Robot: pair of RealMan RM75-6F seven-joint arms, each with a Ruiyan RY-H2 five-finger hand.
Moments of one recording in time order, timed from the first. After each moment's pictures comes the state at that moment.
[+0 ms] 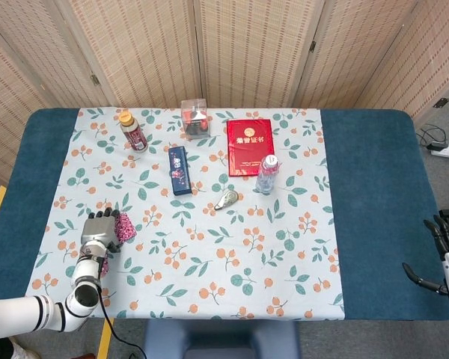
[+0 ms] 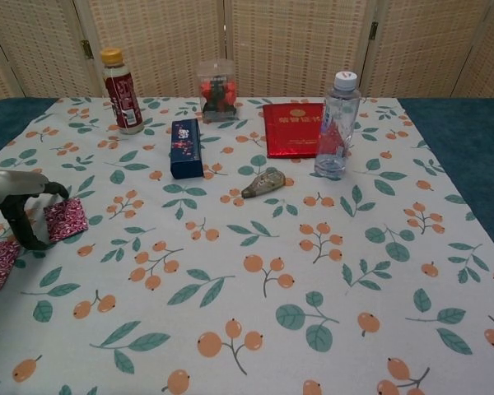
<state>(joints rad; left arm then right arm) -0.89 -1.46 -0.11 -1.56 0.10 1.02 0.86 0.01 -1.07 0.04 -1.50 -1.48 1.45 0.25</state>
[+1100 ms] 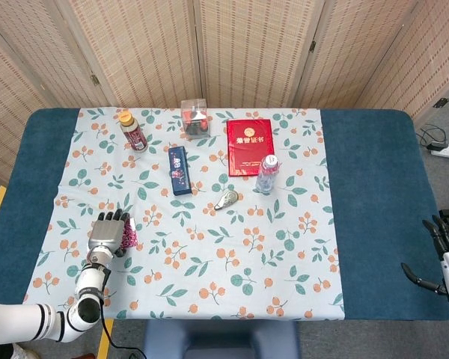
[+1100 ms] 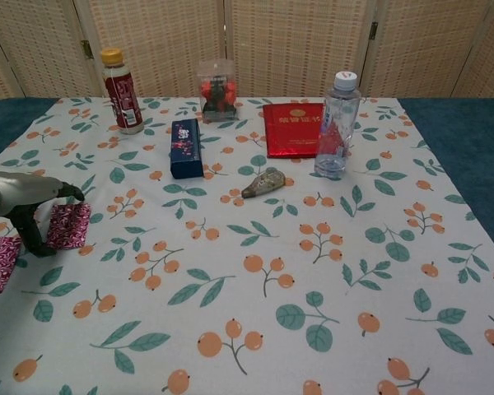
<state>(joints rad) -0.88 -1.48 -0.04 -1.63 0.26 1.09 0.85 0.01 -1.07 0.04 -1.51 -1.47 1.45 0.24</state>
